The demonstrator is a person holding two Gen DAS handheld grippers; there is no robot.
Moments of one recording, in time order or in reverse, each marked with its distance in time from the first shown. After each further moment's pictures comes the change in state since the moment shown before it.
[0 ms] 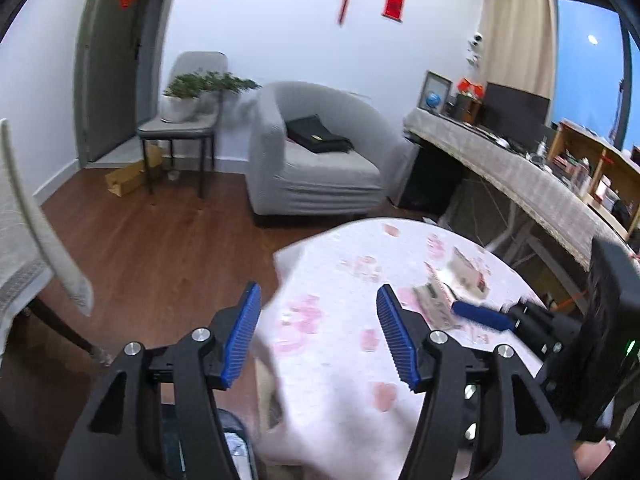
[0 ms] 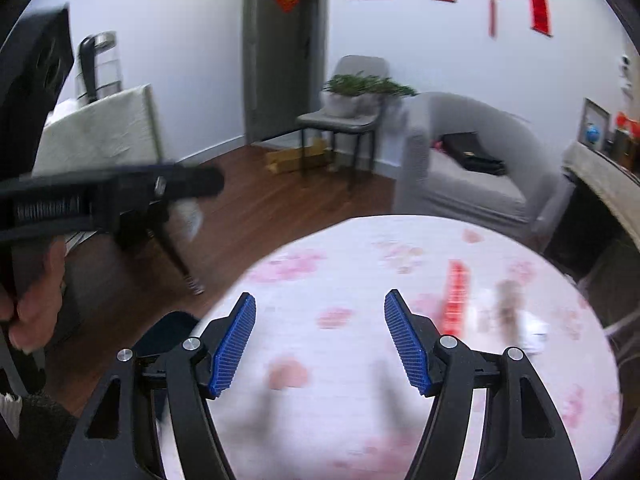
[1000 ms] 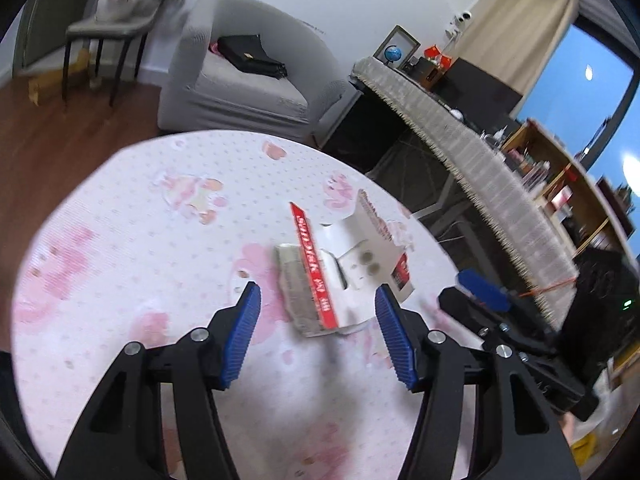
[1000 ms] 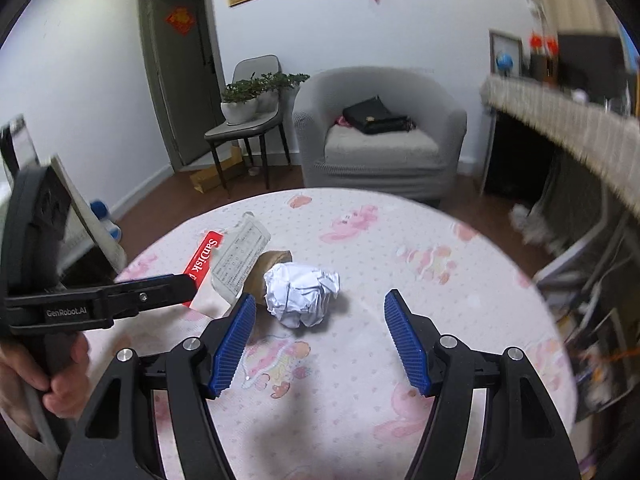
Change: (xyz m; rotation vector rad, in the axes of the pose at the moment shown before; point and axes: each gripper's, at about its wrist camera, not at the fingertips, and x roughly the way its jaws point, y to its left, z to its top) left arm 0.131 -0.080 -0.023 -0.209 0.225 -0.324; right arm -0.024 -0.162 -0.042 0.297 0.033 -0.106
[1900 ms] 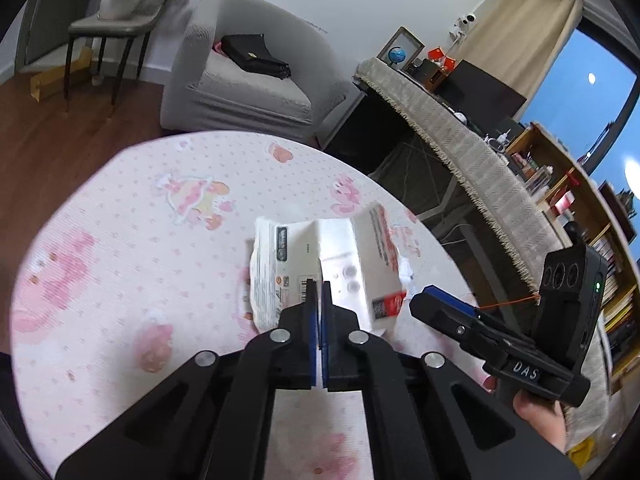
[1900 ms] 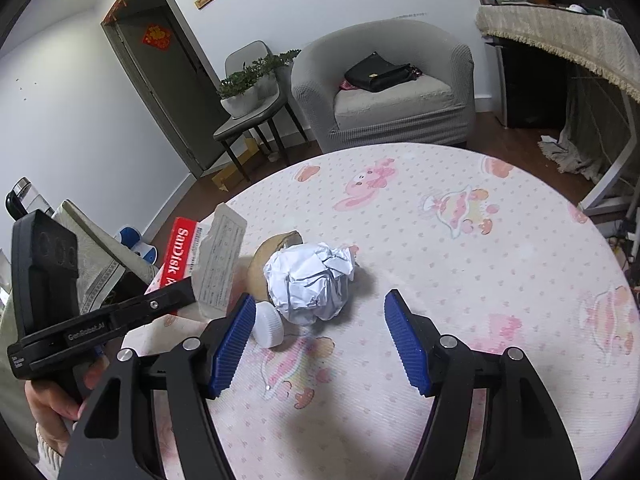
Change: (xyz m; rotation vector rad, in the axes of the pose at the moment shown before) left arm 0.000 0.001 0.005 0.018 -0.007 0.034; right arm 0.037 -0.014 -0.003 0.190 0.098 0.145
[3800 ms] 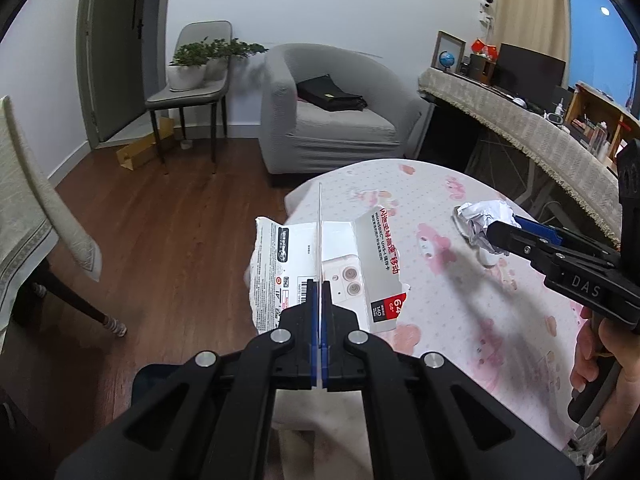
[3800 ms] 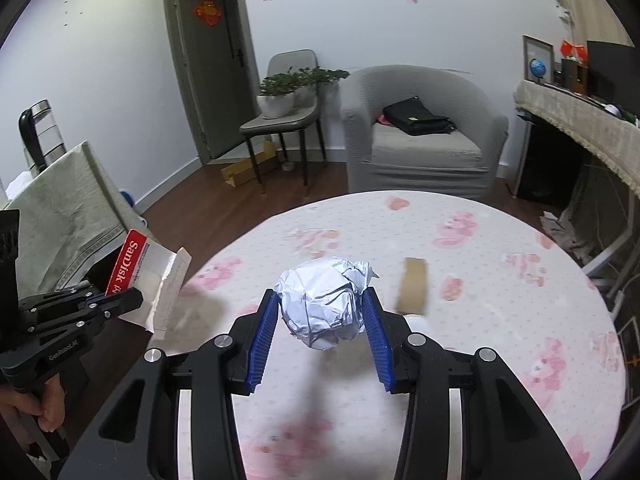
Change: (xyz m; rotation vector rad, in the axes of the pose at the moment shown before) left arm -0.130 0.051 -0.043 0.170 -0.107 0.397; right arm -0.008 0.136 -0.022 -0.271 -0.081 -0.074
